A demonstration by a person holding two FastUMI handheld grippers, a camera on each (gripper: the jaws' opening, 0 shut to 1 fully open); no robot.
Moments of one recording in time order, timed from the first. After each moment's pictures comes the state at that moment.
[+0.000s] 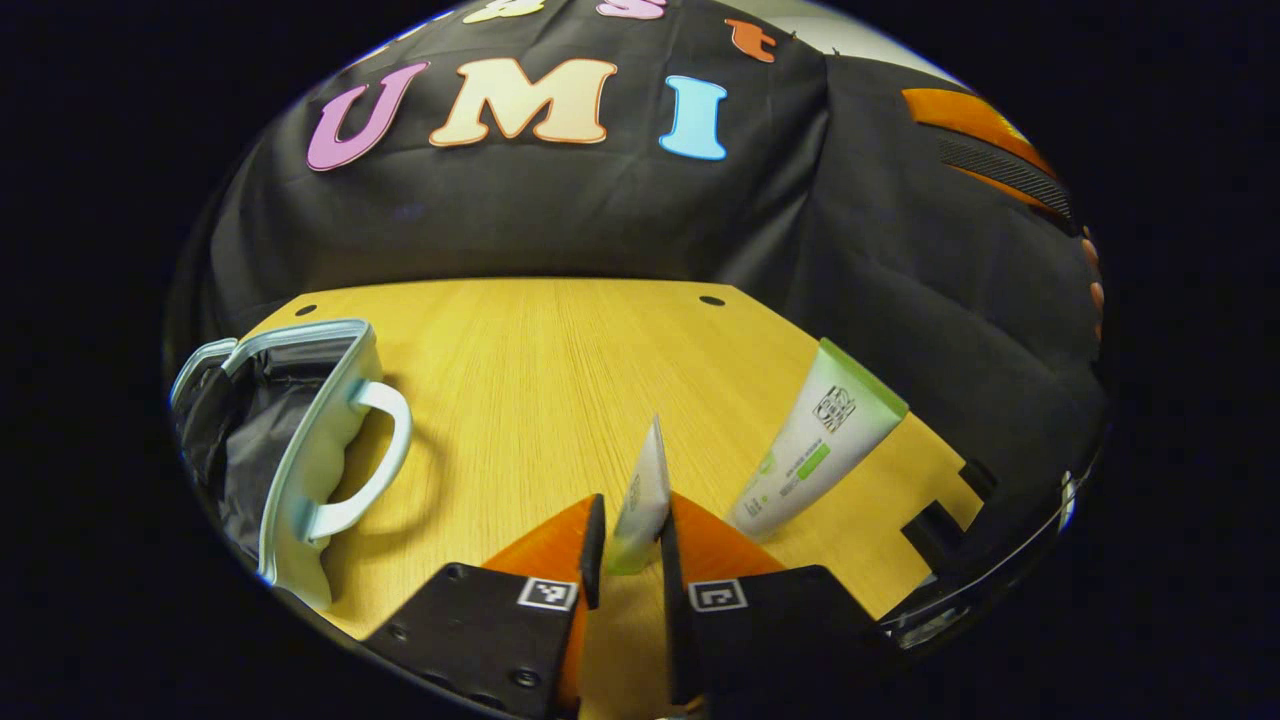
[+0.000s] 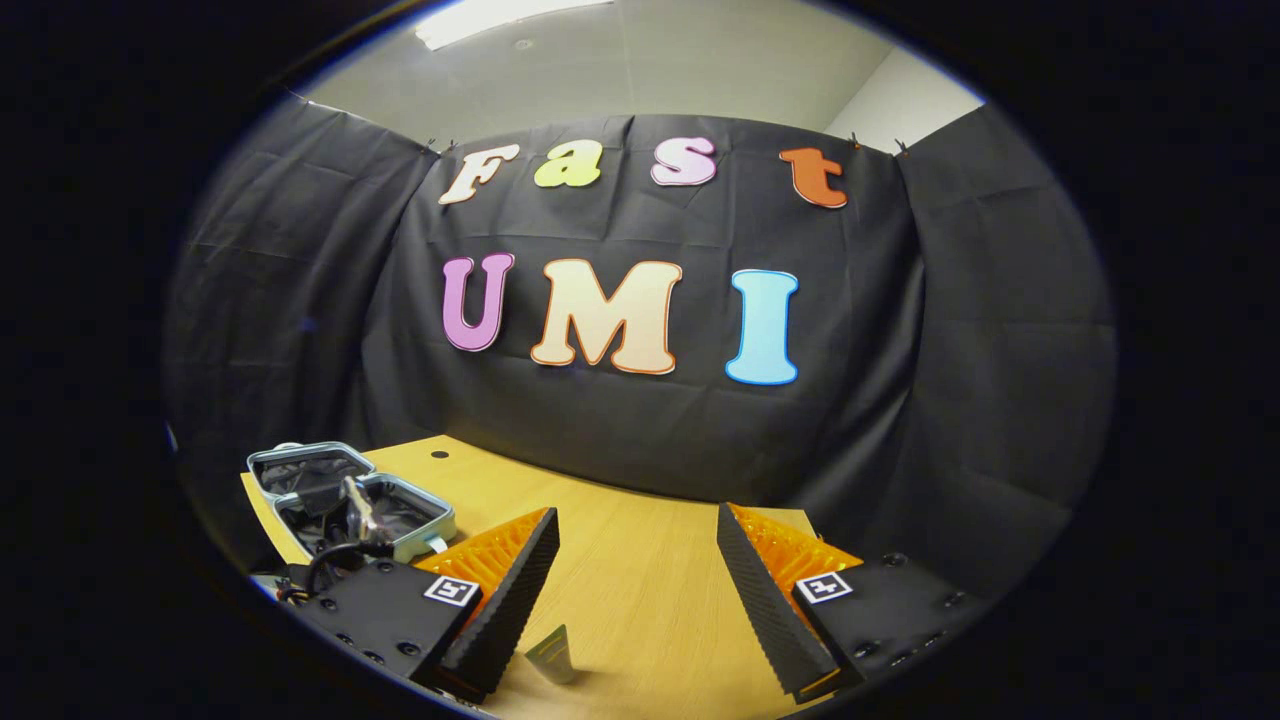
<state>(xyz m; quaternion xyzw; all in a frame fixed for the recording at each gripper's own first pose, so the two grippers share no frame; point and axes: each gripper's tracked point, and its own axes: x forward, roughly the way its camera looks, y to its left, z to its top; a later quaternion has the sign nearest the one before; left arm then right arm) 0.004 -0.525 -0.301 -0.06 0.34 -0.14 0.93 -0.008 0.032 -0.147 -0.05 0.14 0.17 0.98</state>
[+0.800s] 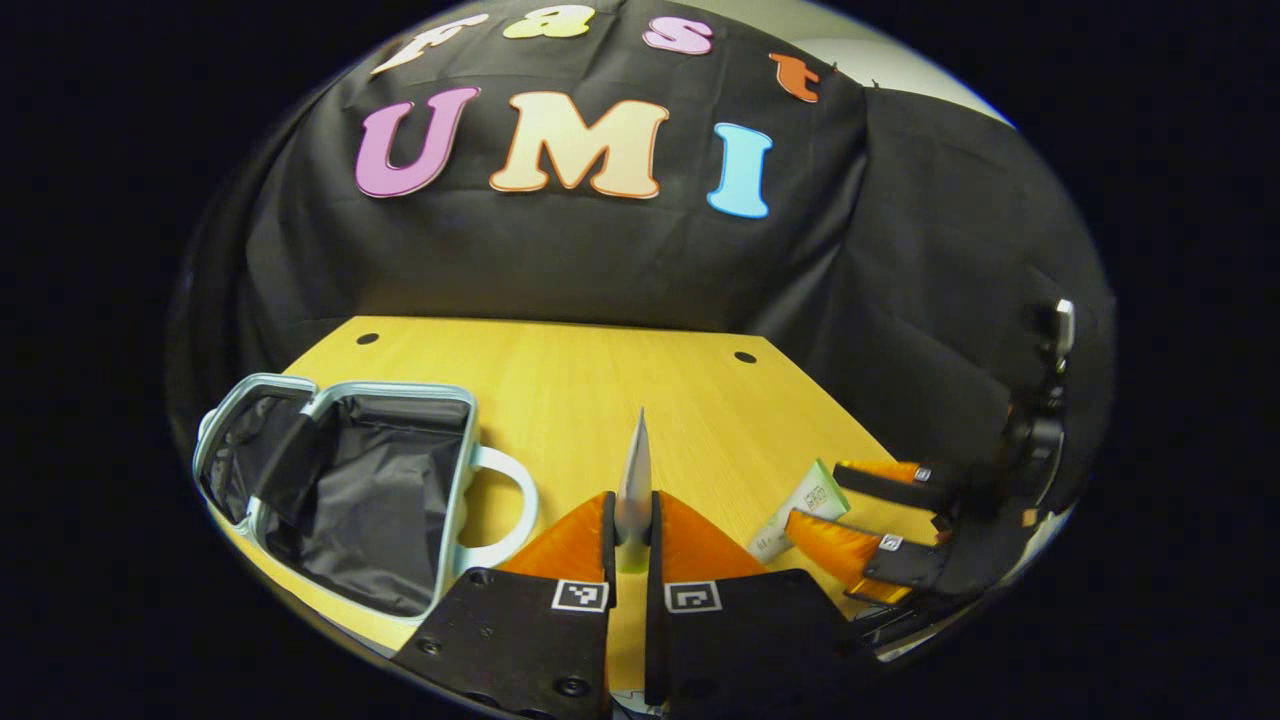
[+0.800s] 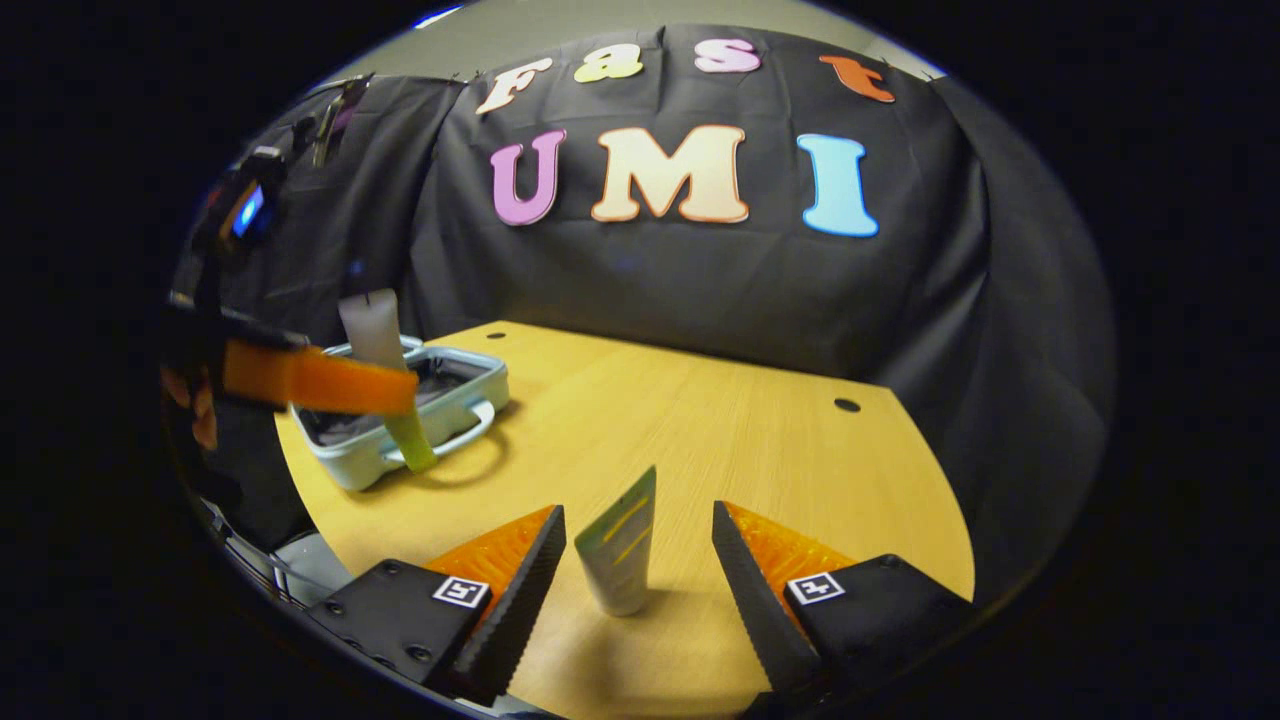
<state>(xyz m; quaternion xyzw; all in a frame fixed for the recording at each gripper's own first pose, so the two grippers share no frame) 0.001 -0.445 -0.182 -0.08 0.30 -0.08 0.95 -0.075 0.067 -0.352 -0.06 0.30 0.23 0.92</state>
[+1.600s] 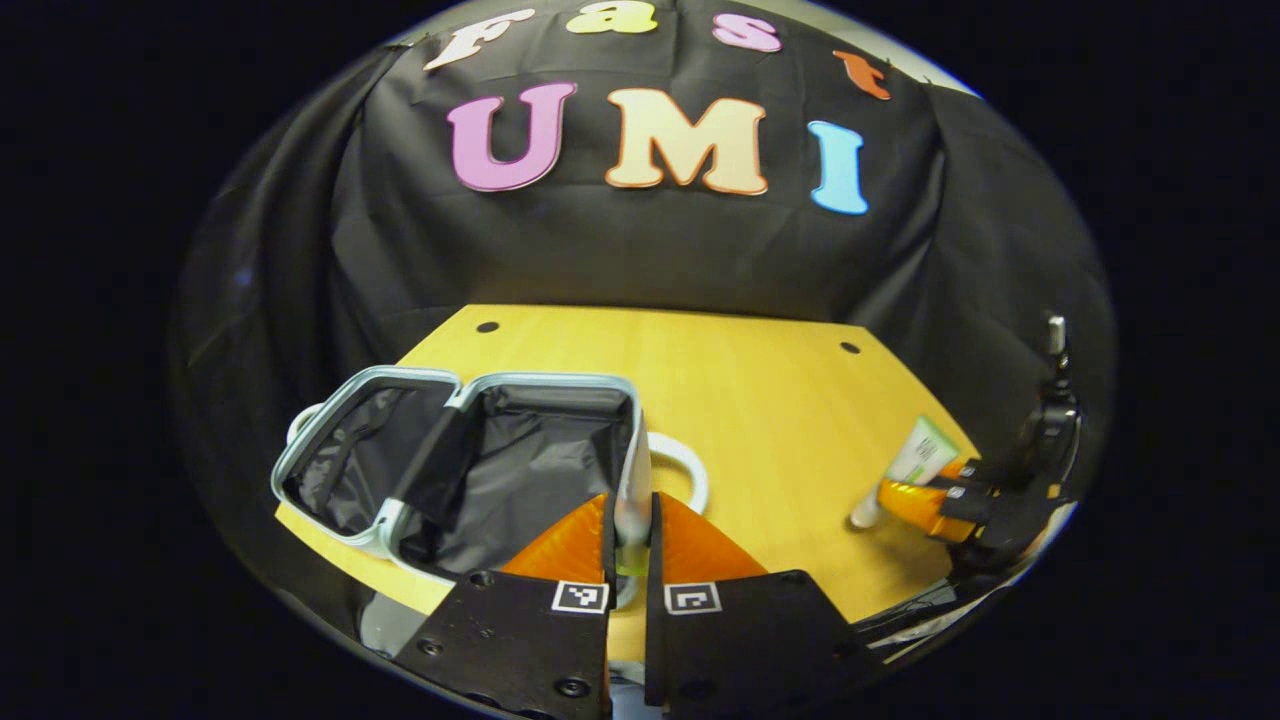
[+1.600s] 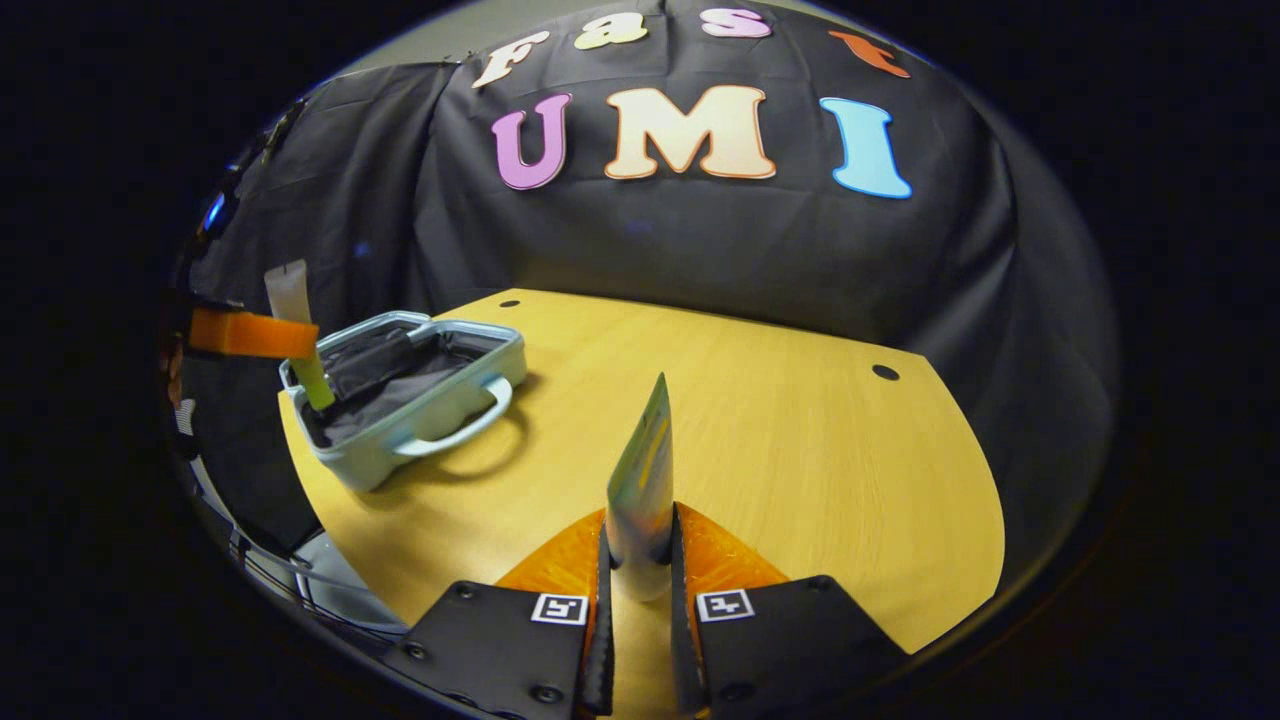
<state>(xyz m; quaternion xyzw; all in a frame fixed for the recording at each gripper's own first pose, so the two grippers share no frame) -0.031 -0.307 -0.189 -0.04 0.36 0.04 0.93 -0.063 0.123 -0.343 -0.05 0.34 0.26 0.90</state>
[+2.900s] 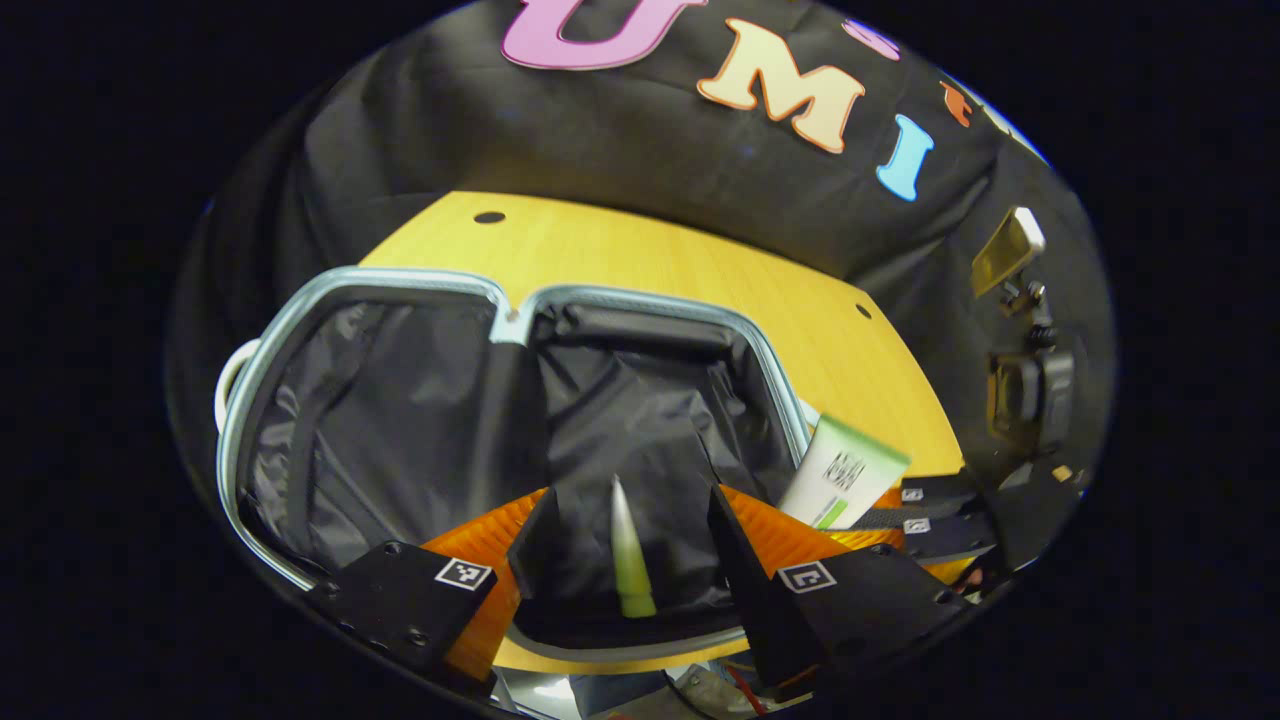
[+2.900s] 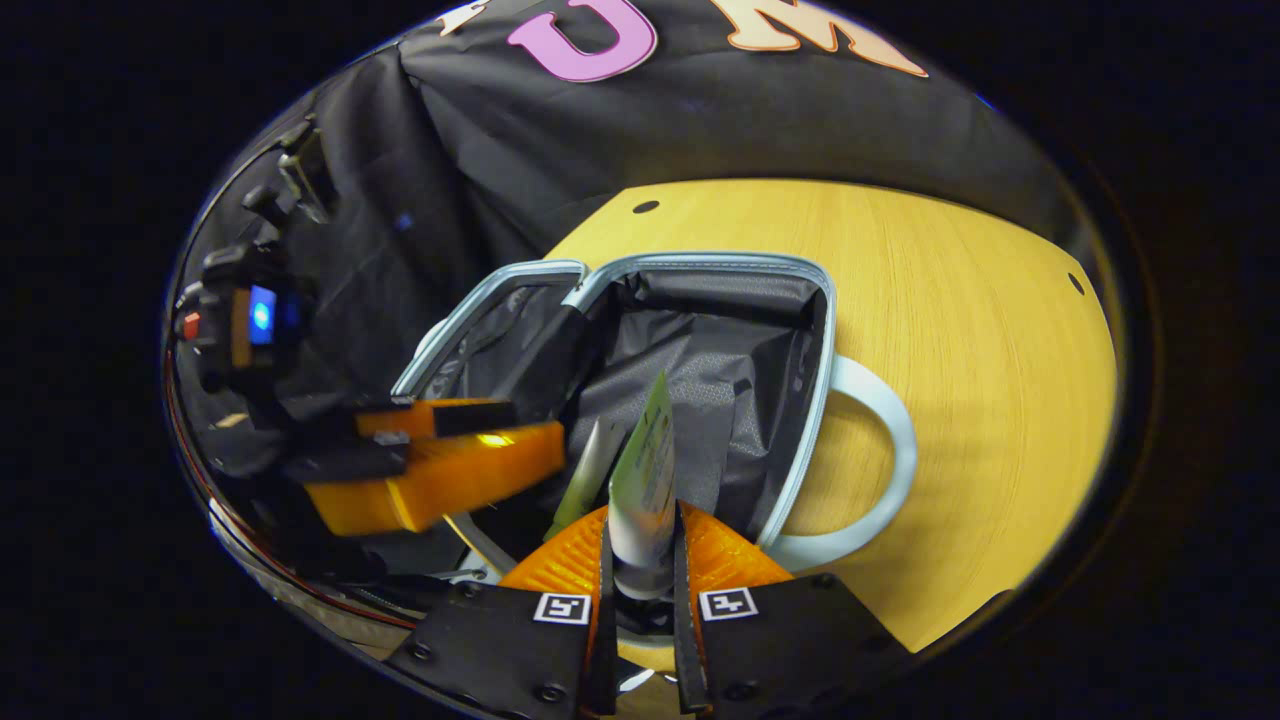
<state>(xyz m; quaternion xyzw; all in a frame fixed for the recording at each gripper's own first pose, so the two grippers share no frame) 0.005 -0.163 -0.256 -0.15 0.45 -0.05 0.88 -0.130 0.420 -0.397 0.03 0.58 0.29 0.76</state>
